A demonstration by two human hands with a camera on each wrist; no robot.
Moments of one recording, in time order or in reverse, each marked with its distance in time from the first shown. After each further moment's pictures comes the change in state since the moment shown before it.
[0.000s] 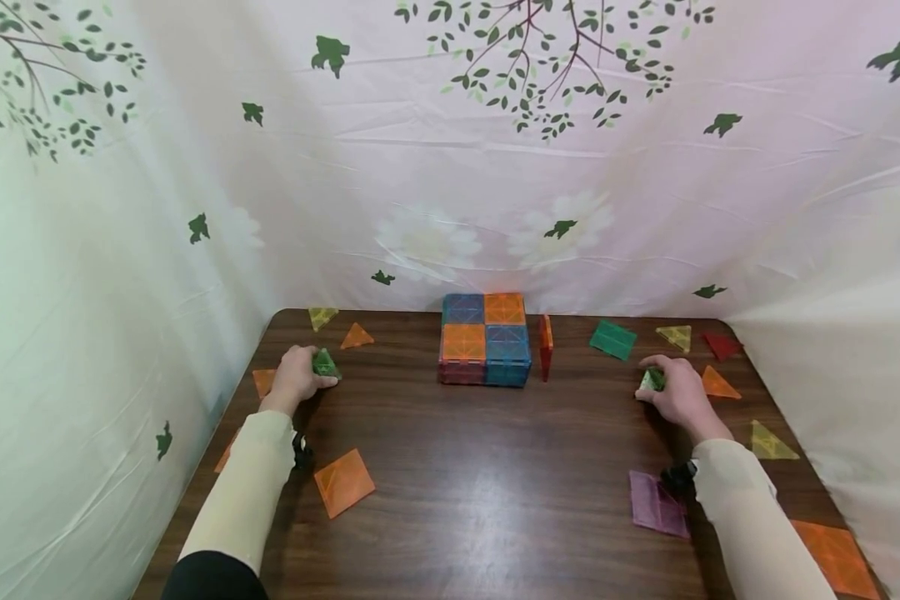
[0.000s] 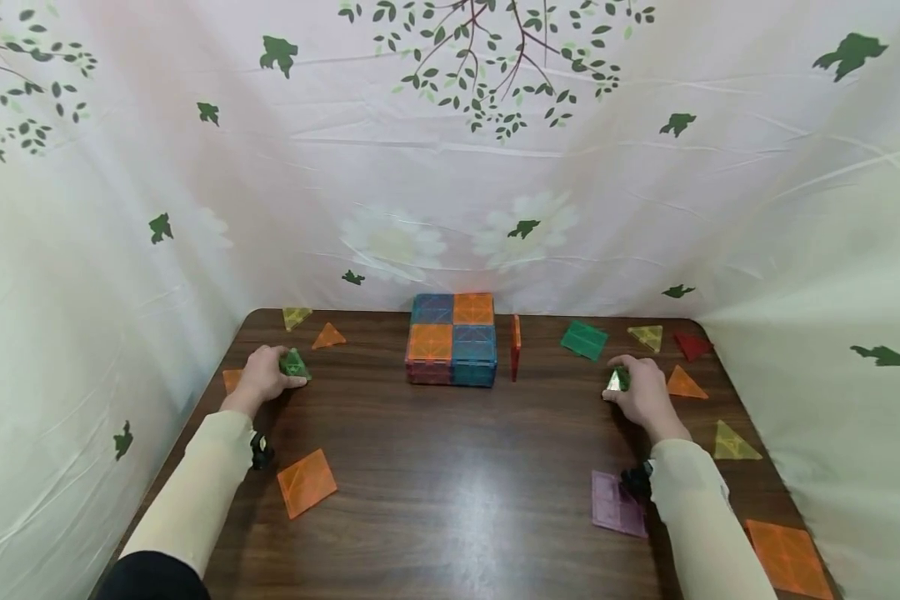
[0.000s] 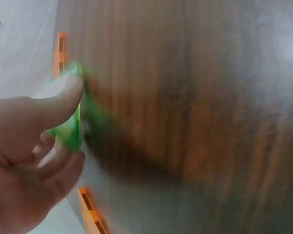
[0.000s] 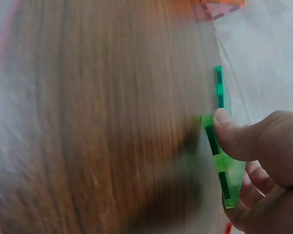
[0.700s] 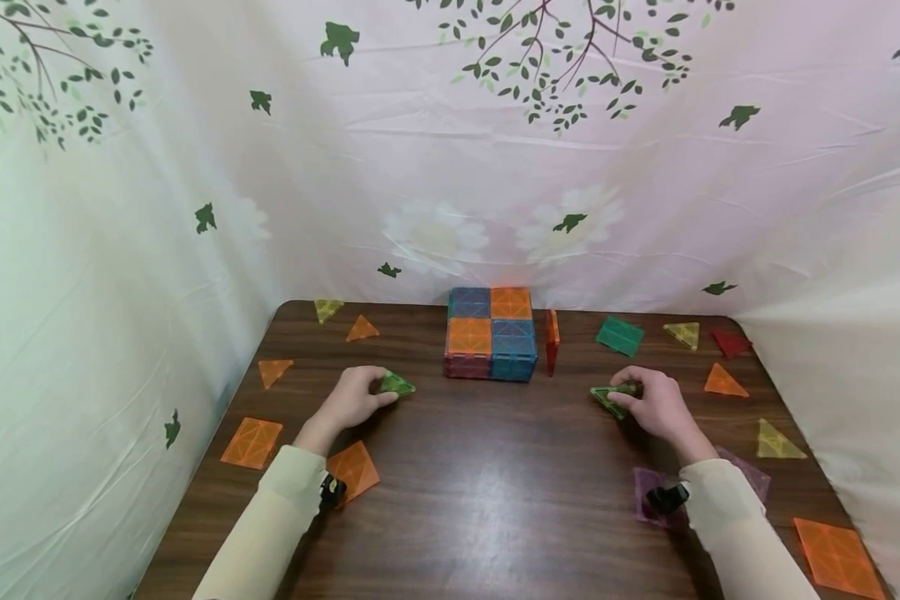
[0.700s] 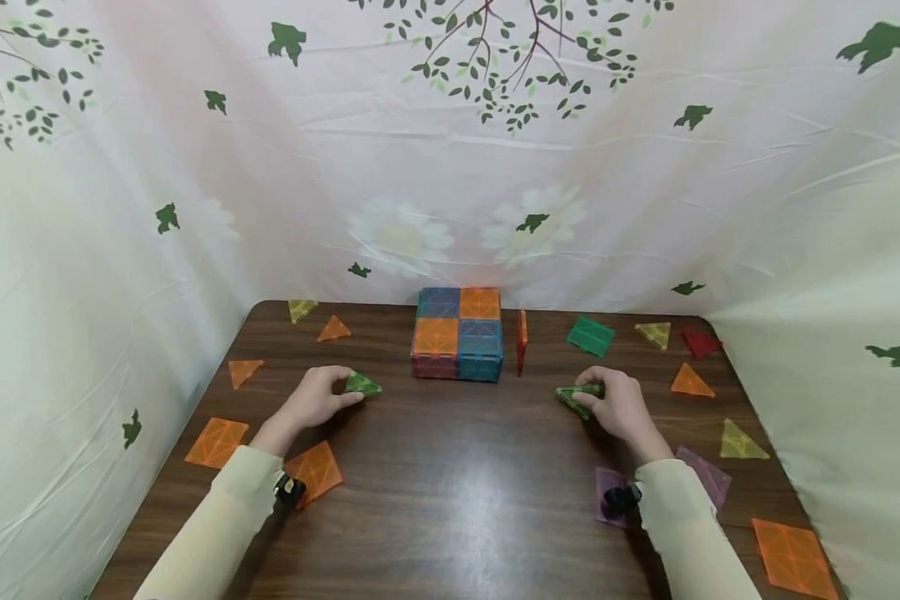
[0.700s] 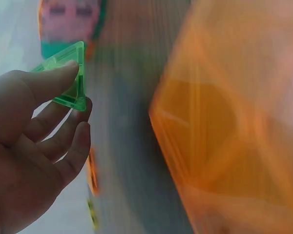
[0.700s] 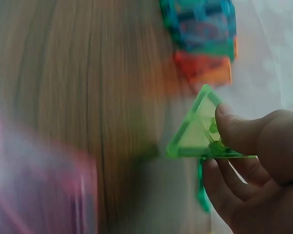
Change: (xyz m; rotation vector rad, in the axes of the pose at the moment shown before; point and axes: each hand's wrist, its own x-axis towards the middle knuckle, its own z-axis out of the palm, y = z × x) left_hand -0.052 0.074 0.042 -0.191 -0.020 0.442; right_hand -0.022 -0.062 0.019 0.103 0.024 -0.078
